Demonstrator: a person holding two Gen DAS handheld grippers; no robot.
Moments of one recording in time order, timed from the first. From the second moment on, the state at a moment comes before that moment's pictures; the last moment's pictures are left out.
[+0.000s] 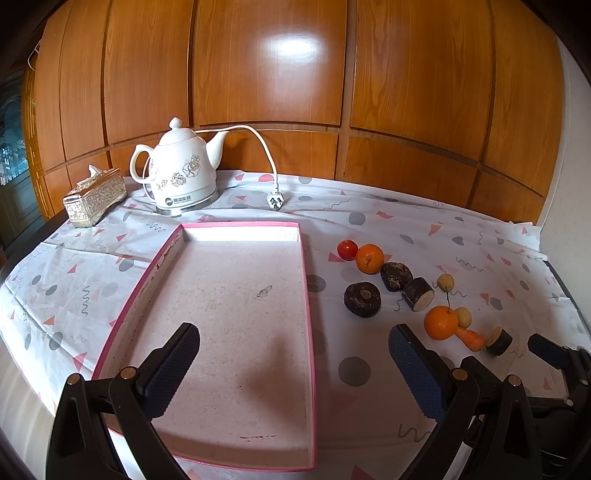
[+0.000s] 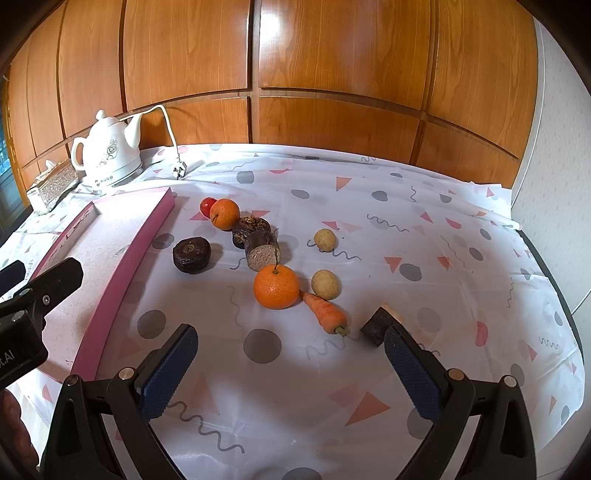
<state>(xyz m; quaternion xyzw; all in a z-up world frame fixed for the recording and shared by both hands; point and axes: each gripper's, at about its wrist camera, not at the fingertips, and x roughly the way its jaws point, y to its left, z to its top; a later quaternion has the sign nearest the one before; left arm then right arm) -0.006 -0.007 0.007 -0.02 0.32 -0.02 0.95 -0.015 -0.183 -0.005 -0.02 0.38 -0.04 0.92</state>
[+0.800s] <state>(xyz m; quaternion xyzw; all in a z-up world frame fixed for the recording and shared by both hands) -0.002 -0.051 -0.005 -0.03 0.36 -0.19 0.91 -0.021 -0.263 -0.033 0.08 0.43 -0.05 0.90</state>
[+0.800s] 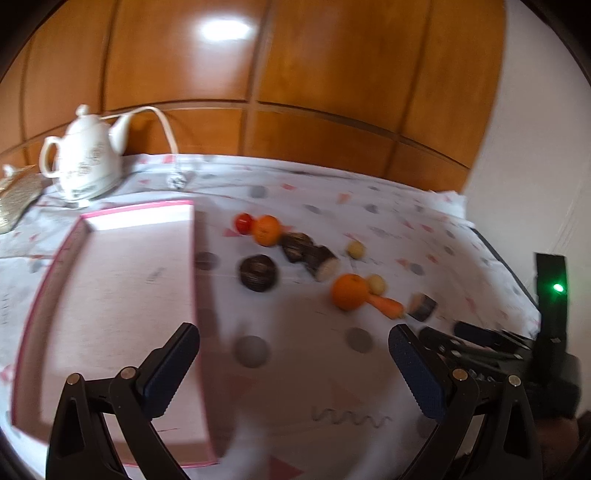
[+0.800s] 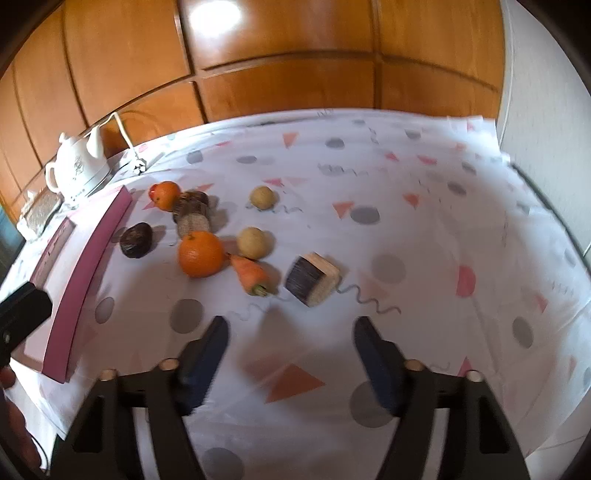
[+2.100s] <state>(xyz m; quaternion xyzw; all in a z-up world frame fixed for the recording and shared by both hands) 0.090 -0.141 -0.057 -0.02 0.45 -0.17 0.87 0.019 -0.279 -0.053 0.04 0.42 -0.03 0.91</state>
